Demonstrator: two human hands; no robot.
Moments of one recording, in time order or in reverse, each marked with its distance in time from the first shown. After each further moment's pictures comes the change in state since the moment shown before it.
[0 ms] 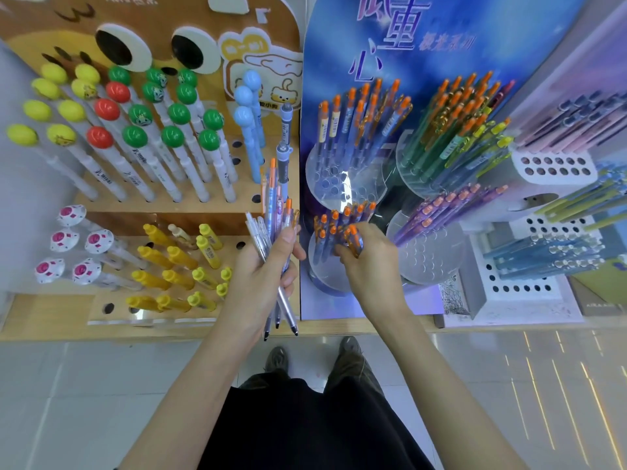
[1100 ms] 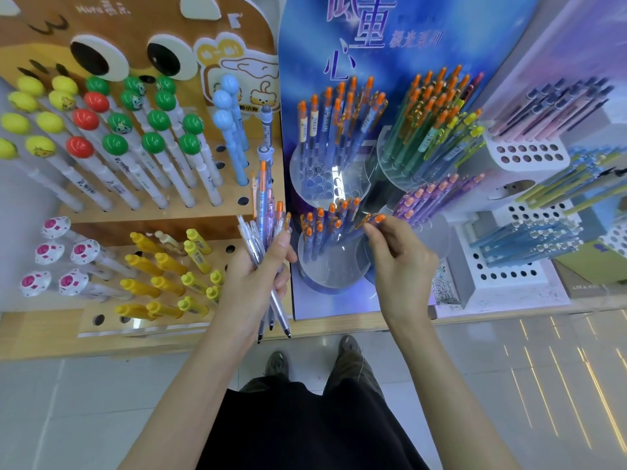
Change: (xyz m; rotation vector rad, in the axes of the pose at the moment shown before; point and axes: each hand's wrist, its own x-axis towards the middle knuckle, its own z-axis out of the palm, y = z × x) left_hand -0.006 0.001 0.003 0.045 -0.015 -0.003; right_hand -0.019 0.010 -0.029 0.141 0.414 -0.080
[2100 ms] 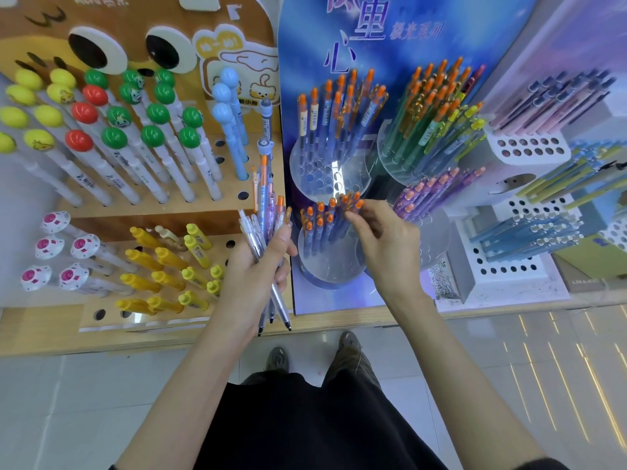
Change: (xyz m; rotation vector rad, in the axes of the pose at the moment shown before) left_hand 0.001 0.000 -0.001 0.023 -0.016 0.003; right_hand 0.019 0.005 0.013 -0.081 -0.144 -0.149
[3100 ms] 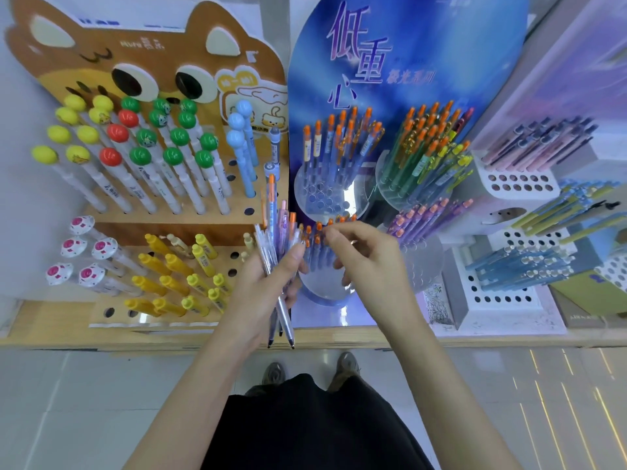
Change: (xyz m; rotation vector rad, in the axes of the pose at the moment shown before) left_hand -0.007 0.003 0.015 -0.085 -0.022 -0.016; right_hand 0.005 -0.057 -0.030 0.394 -0.360 0.340
